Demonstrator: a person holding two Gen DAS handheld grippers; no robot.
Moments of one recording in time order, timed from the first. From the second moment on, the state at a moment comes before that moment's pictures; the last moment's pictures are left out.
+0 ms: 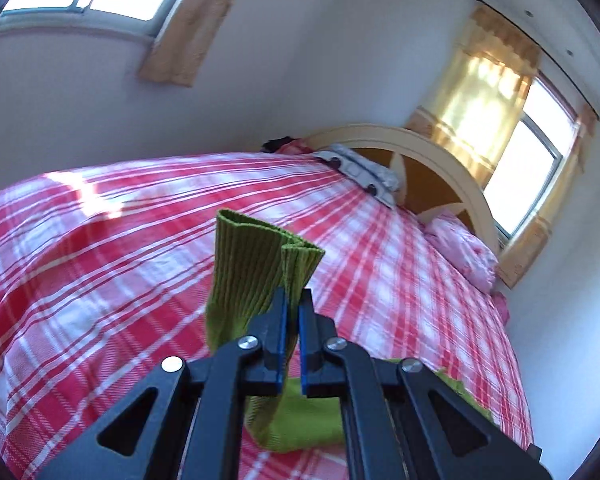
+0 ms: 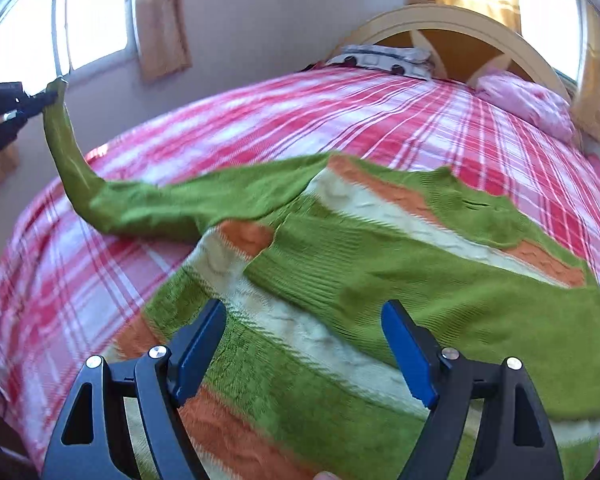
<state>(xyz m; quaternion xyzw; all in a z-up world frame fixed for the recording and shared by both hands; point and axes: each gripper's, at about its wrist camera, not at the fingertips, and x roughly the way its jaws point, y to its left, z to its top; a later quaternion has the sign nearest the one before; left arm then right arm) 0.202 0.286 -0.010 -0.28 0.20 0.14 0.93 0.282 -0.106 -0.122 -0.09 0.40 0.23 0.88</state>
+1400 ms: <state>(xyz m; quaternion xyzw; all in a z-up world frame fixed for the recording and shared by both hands) 0.319 -0.062 0.036 -0.14 0.23 -0.16 0.95 0.176 -0.304 -0.106 -0.04 0.40 0.13 0.91</state>
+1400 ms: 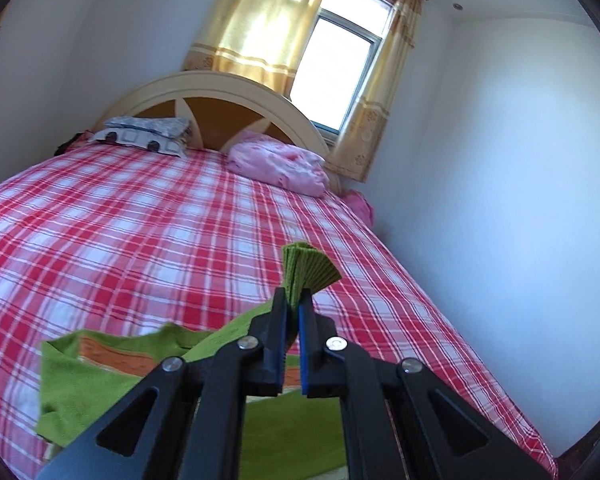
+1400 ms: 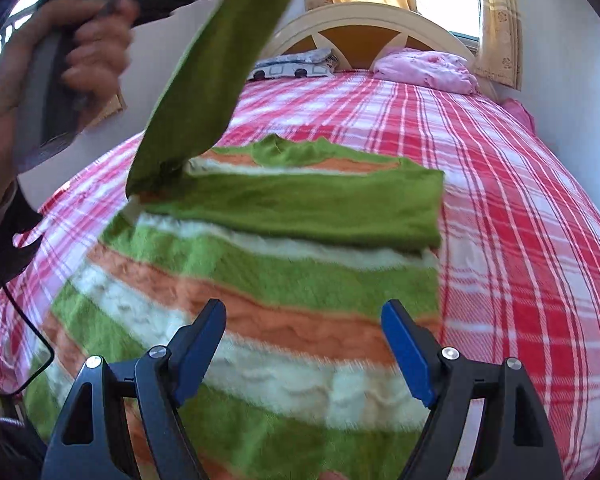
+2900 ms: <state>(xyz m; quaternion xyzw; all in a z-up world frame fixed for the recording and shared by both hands) 0.307 0.073 -0.135 0.11 0.40 0.11 0.90 0.253 -0.357 -0.086 0.10 0.40 0.10 0.90</state>
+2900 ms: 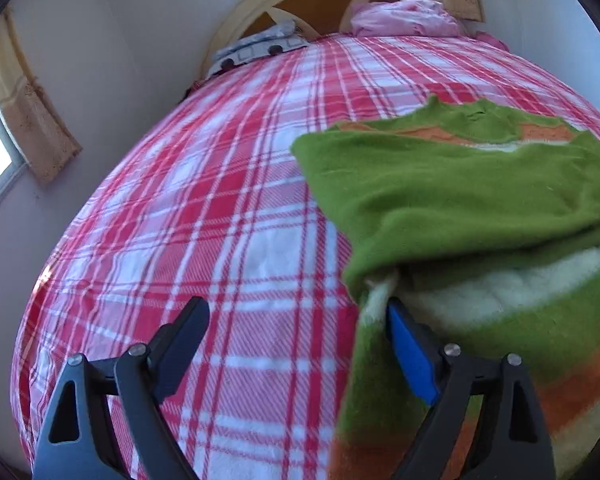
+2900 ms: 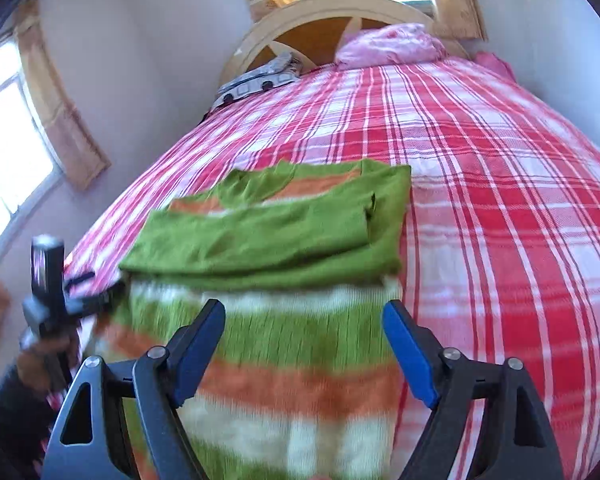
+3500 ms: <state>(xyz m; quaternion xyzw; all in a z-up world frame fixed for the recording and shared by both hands) 0.298 0.093 -0.148 0.06 0.40 0.14 0.90 0.310 -0.354 -0.105 0.05 0.41 0.04 0.91</state>
